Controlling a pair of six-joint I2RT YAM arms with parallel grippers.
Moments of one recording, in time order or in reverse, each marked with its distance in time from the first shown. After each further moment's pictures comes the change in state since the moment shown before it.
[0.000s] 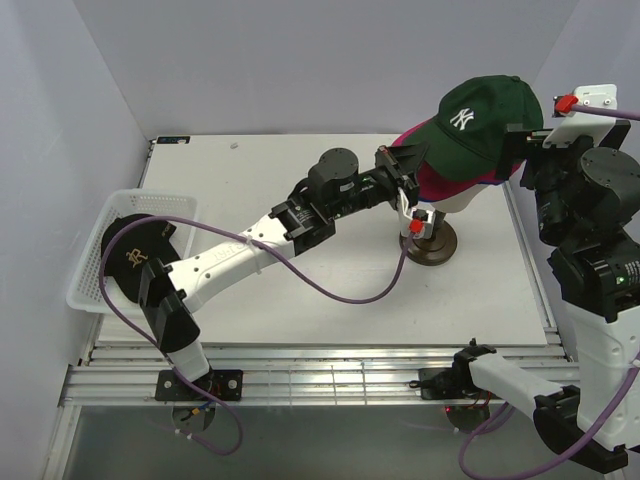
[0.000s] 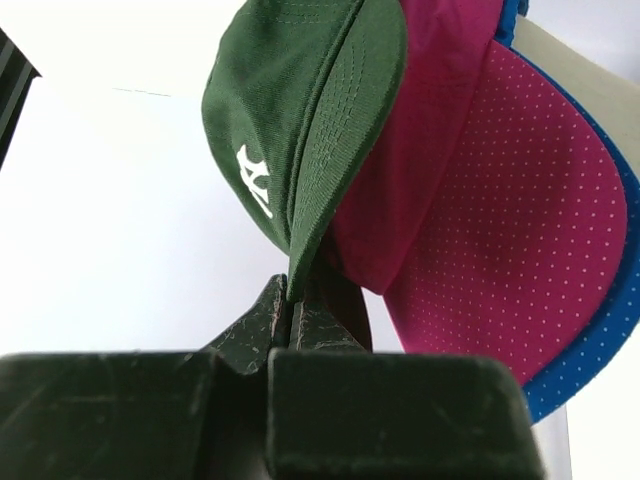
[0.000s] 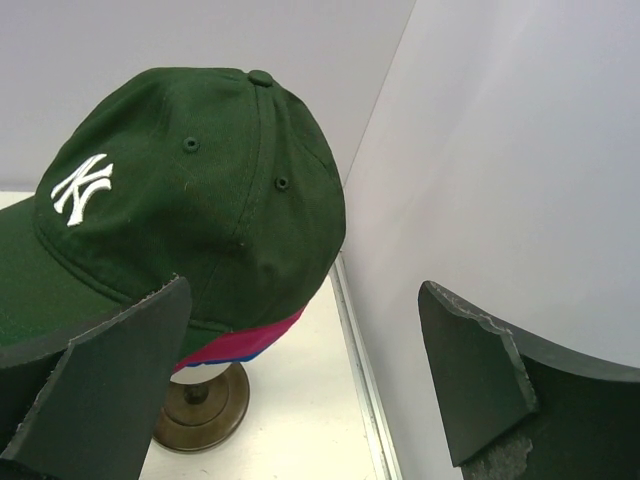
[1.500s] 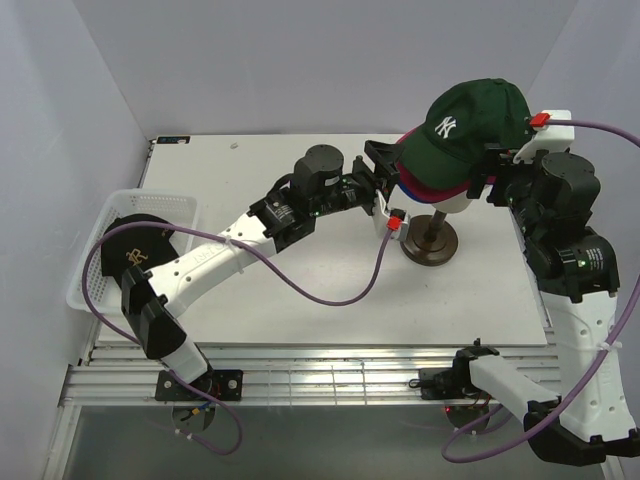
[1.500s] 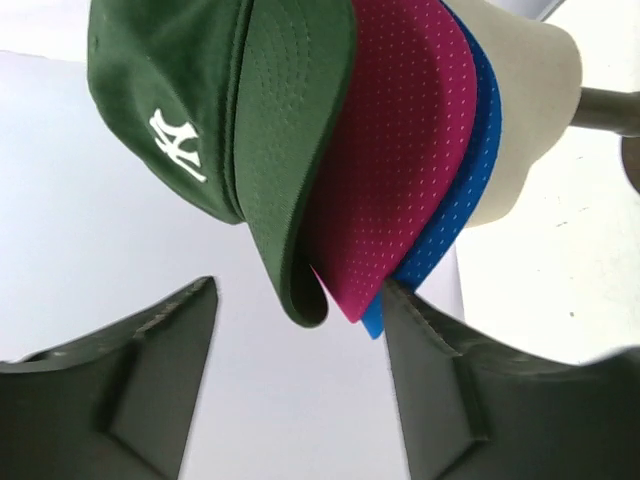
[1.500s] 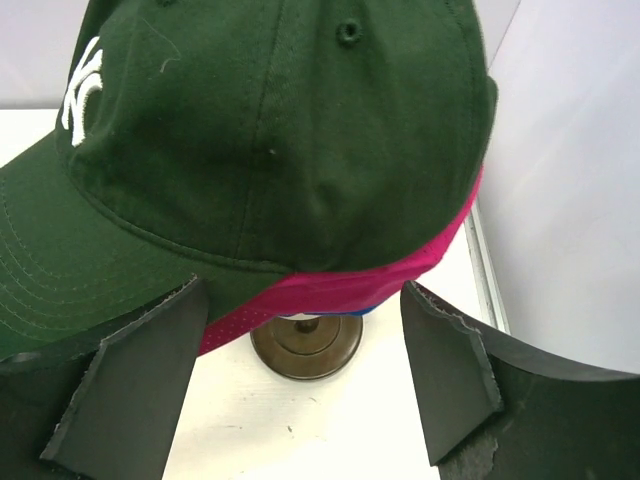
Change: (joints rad) left arm 0.067 -0.087 -0.075 -0.210 0.044 -0.043; right arm -0.138 -0.041 -0.249 -0.010 -0.311 0.269
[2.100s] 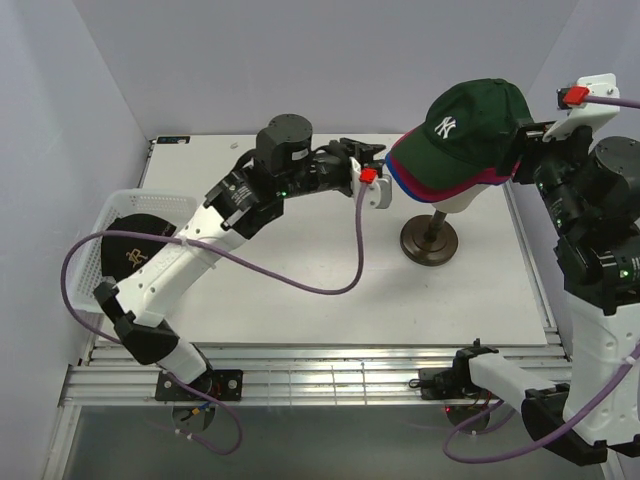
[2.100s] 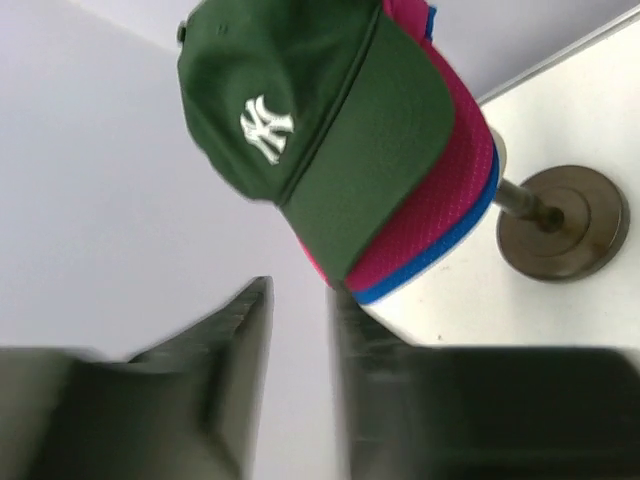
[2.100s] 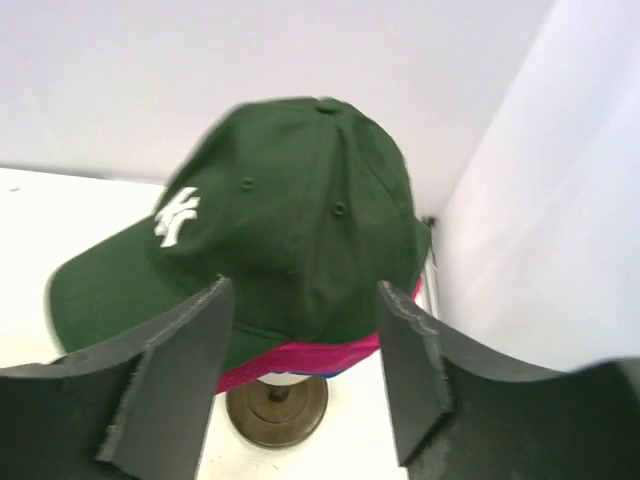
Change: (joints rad) left arm 0.028 -0.029 0.298 -0.353 0.072 -0.344; right arm 0.000 0.103 0.322 -0.053 -0.030 -0.133
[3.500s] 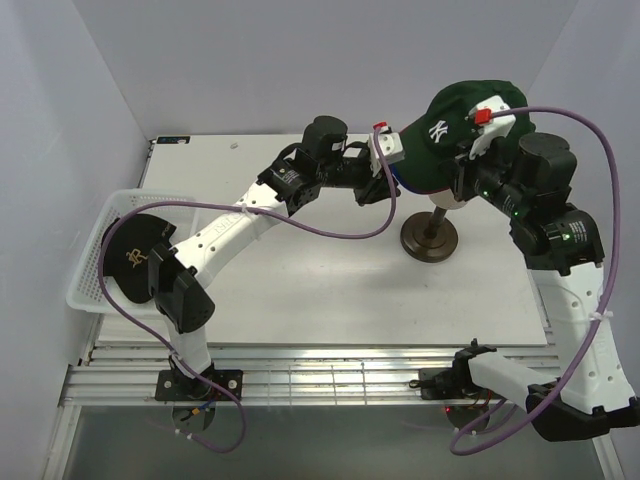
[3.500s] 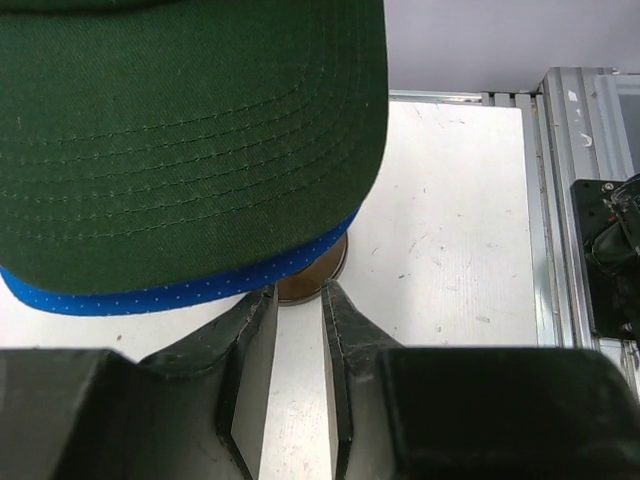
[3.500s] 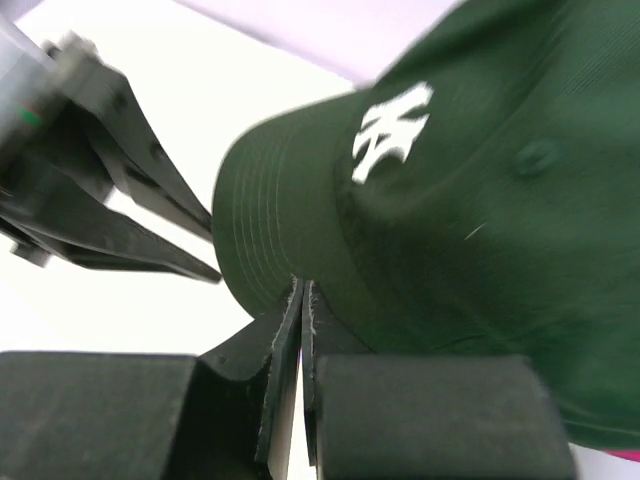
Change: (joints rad) left arm 0.122 0.234 -0.037 0.079 0.283 -0.785; right arm 0.078 0.005 -0.293 0.072 -0.384 -0.045
